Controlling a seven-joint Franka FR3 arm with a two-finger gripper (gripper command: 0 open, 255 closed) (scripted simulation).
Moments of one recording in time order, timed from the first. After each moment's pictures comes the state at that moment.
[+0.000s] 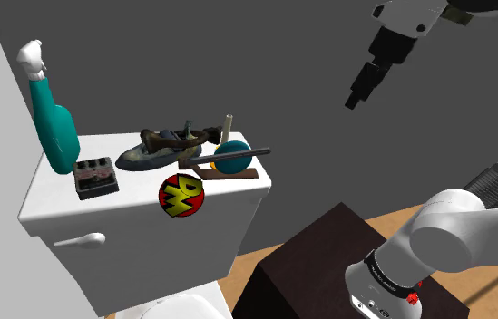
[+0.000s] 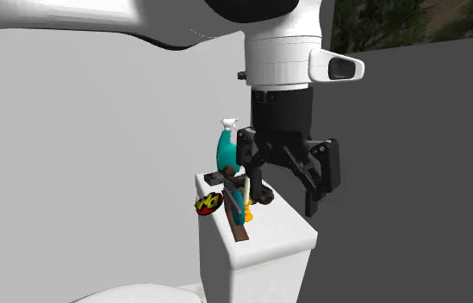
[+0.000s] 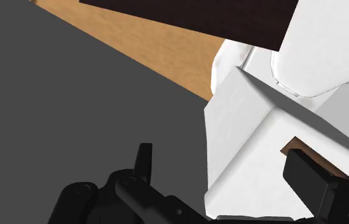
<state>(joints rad) 0.01 -0.78 0.06 -2.26 0.02 1.53 -0.12</state>
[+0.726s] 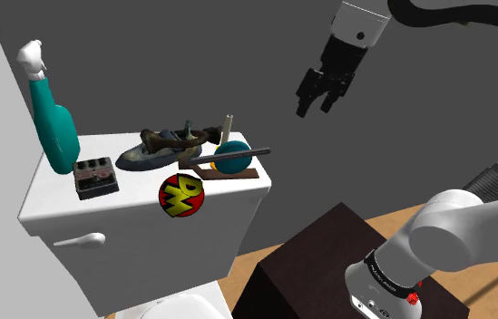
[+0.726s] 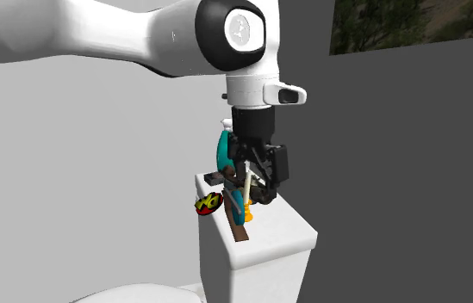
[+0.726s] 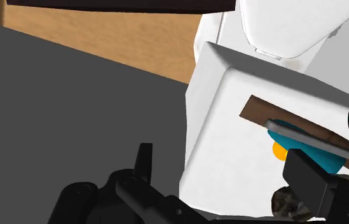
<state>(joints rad) -0.01 -0.64 0.27 -2.23 0.15 1.67 0.24</state>
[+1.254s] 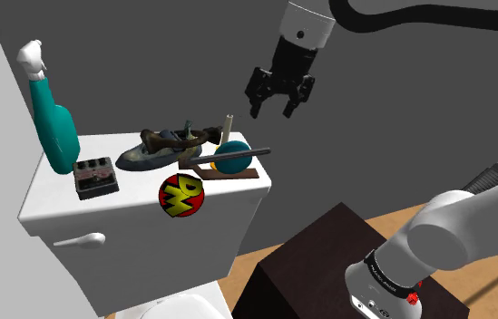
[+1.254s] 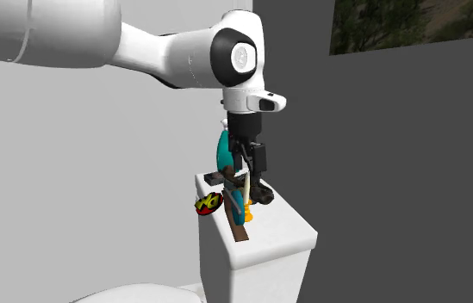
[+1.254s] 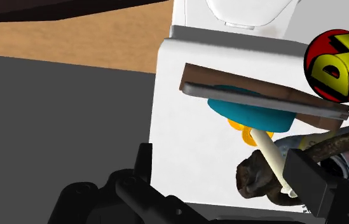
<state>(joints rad) -0.05 -0.43 0.46 -2.10 0.18 1.78 0.57</state>
